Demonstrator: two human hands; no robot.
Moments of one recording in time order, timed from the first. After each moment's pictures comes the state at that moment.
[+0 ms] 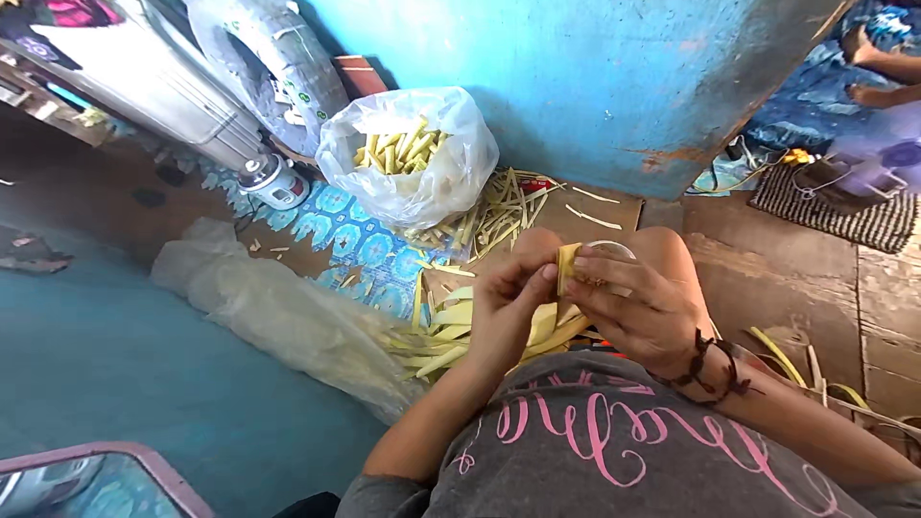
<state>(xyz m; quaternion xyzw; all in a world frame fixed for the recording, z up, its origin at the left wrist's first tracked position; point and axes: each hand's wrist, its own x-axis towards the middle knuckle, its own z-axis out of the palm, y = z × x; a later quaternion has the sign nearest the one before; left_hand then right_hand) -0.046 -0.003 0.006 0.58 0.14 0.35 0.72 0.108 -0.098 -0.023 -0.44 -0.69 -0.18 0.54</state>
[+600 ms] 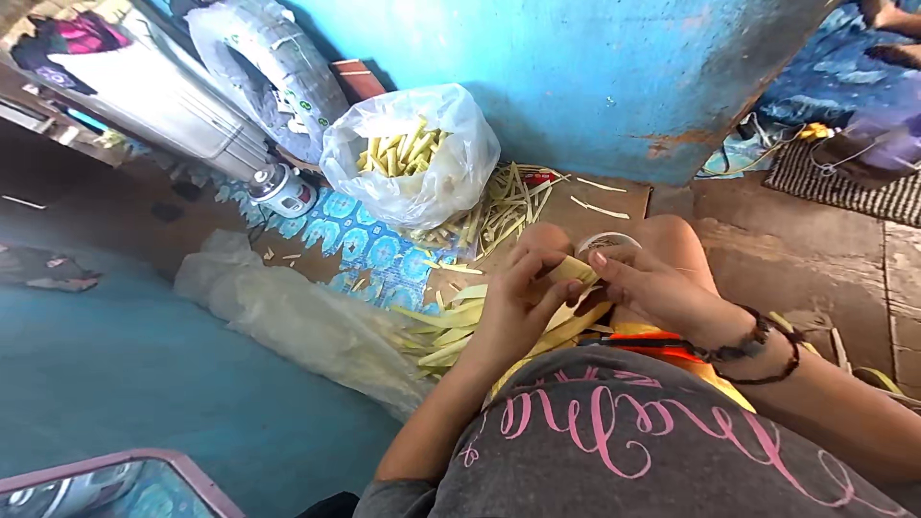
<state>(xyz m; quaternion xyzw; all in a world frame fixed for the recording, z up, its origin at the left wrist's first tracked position) -0.045 0.014 -0.004 0.81 0.13 0.30 0.49 0.128 -0.099 0.002 -0.51 -0.40 0.52 0.56</state>
